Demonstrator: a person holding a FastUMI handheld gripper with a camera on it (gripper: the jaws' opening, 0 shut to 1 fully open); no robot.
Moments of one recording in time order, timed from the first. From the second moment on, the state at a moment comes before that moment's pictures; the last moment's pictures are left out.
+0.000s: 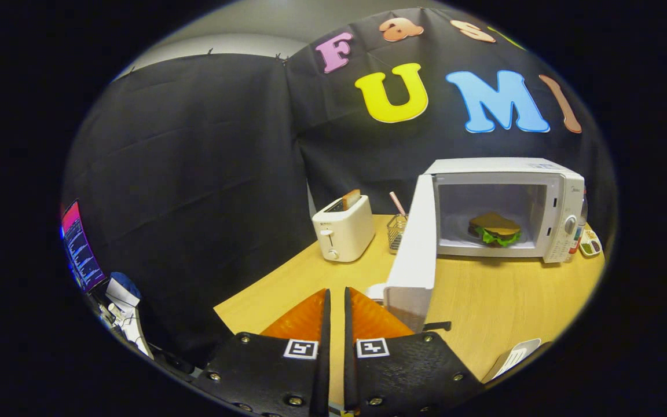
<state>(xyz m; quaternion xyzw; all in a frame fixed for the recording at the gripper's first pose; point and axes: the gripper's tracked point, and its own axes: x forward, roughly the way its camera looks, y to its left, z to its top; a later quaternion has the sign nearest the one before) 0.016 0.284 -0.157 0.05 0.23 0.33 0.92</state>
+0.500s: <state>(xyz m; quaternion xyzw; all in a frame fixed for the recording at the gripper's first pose) 0.041 0.219 -0.156 0.08 0.23 0.29 0.92</state>
